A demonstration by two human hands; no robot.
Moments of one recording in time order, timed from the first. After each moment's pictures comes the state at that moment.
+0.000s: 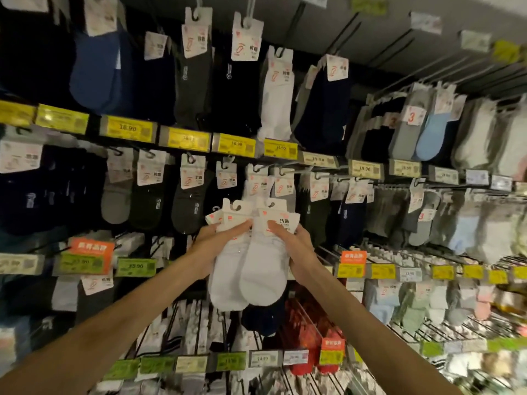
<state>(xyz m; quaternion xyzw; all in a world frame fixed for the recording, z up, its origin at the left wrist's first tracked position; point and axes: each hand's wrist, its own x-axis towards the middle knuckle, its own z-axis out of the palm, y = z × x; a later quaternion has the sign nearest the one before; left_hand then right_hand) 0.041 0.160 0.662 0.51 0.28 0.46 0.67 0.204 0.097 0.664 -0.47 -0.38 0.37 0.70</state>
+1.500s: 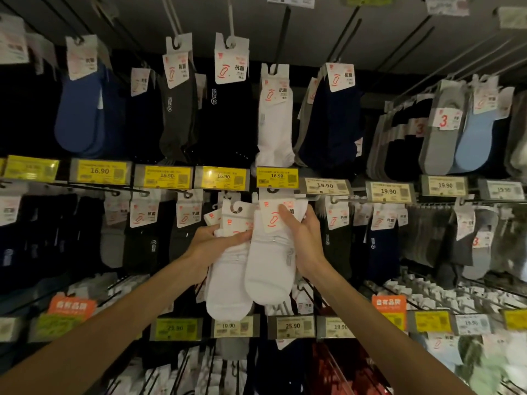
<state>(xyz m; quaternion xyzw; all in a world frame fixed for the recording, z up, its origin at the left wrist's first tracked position) 0.077 0.234 0.718 0.59 0.34 0.49 0.55 0.254 0.180 0.726 -0.33 -0.45 0.33 0.76</state>
